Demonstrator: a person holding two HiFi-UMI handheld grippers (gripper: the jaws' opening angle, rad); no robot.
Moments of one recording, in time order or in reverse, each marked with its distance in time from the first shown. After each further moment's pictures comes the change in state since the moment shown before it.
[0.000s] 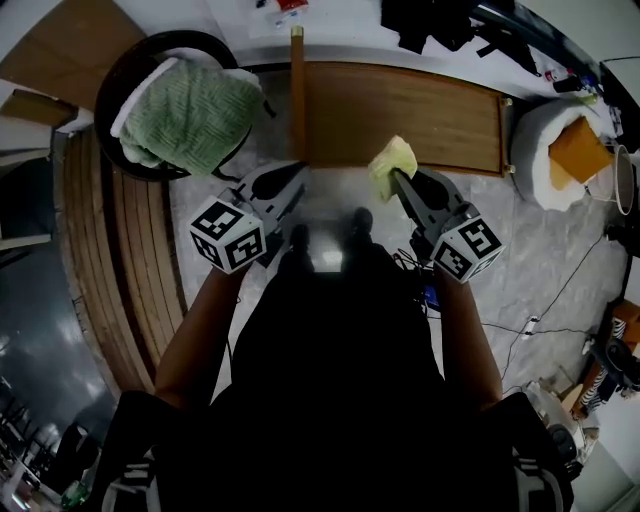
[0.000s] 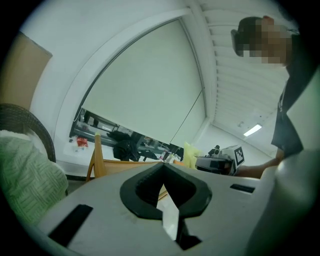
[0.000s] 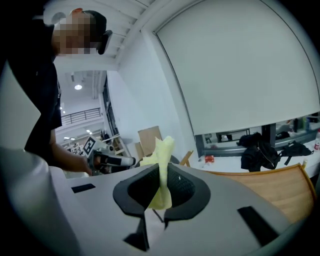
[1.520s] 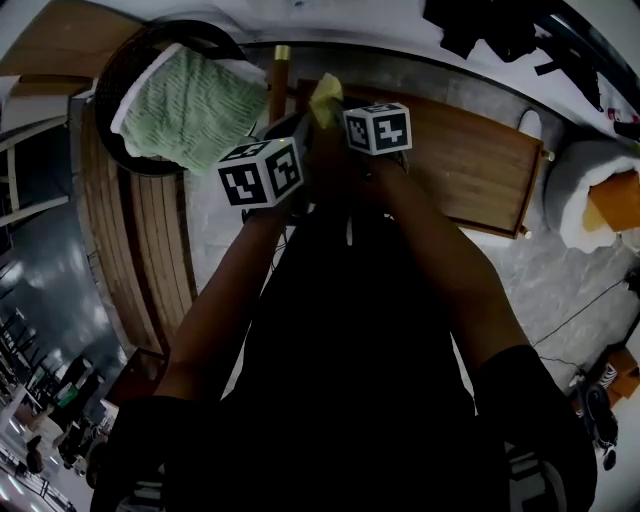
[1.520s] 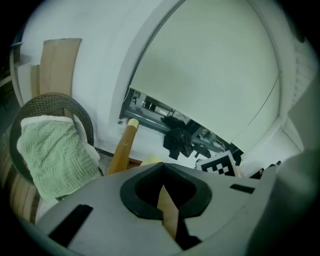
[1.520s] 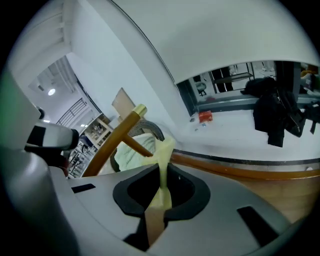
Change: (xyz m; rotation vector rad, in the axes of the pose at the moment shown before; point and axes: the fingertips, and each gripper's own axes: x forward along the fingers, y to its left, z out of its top) left arm 0.166 0.186 0.024 -0.319 0.199 0.643; right arm 0.295 -0.190 -0.109 0.256 0.476 0.045
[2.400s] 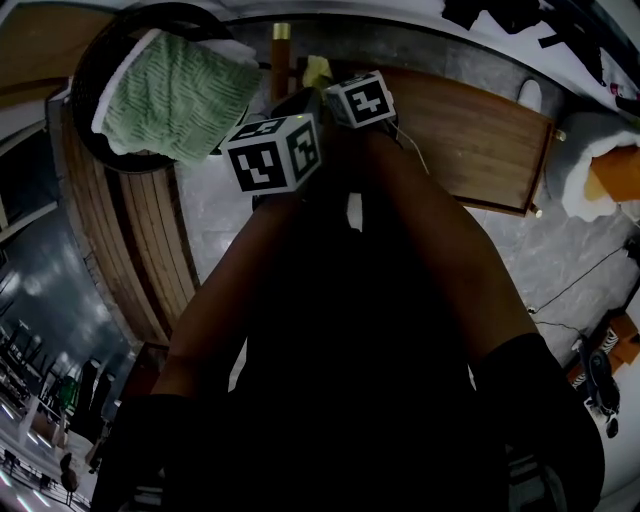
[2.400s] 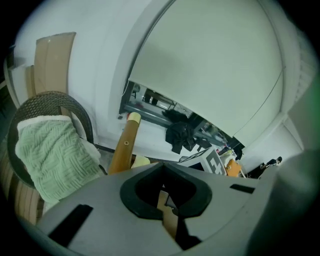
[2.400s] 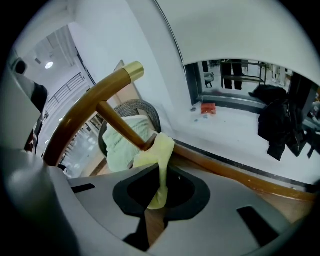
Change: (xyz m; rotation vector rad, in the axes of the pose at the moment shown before) left arm 0.023 0.013 -0.001 0.003 0.074 0.006; right arm 0.053 -0.010 -0.016 -0.176 0.155 -0.111
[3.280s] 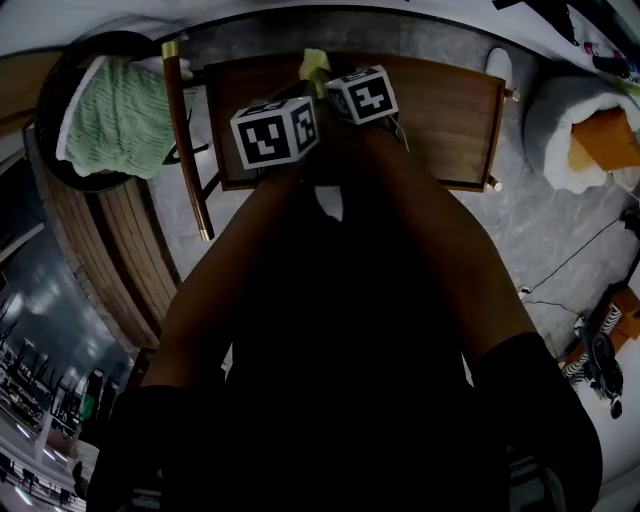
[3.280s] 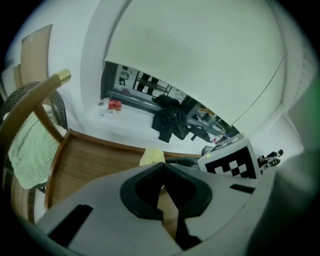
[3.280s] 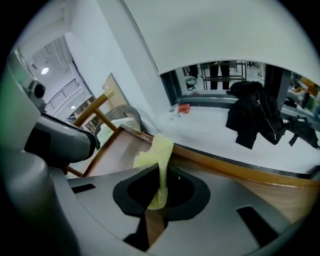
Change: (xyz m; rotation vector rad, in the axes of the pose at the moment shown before) left arm 0.111 -0.117 -0.059 0.035 0.092 0.000; right arm -0.100 -0.129 -0.065 0.060 -0.041 -0.041
